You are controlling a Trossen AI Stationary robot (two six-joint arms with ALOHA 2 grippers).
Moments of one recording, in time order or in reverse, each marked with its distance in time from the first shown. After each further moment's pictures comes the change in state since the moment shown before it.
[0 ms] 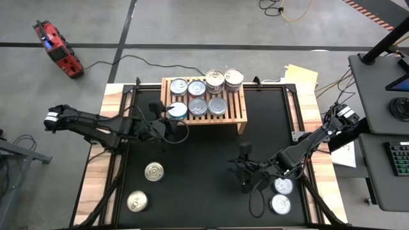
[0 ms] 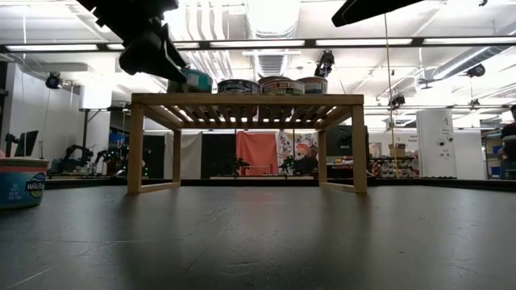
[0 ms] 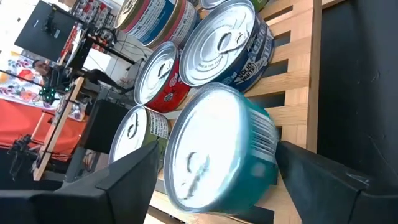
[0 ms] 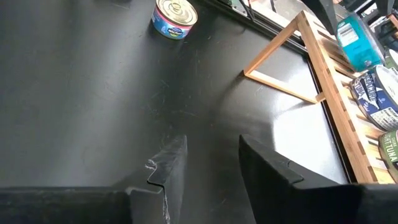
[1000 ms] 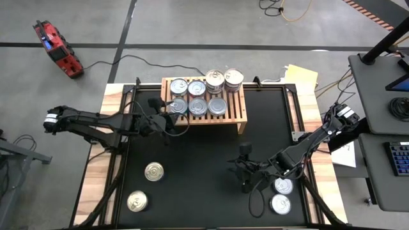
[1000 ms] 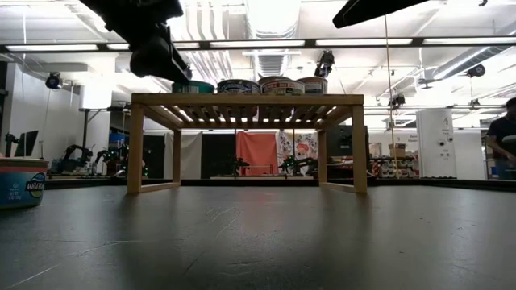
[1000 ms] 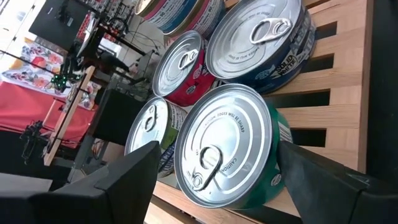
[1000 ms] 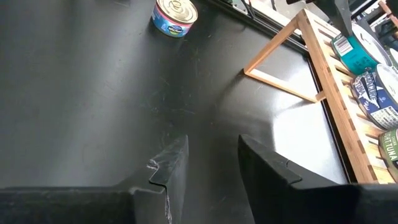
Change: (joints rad) left arm 0.075 0.000 0.000 0.038 -0.001 0.031; right arm 0.000 0.000 0.000 -0.008 0.000 0.000
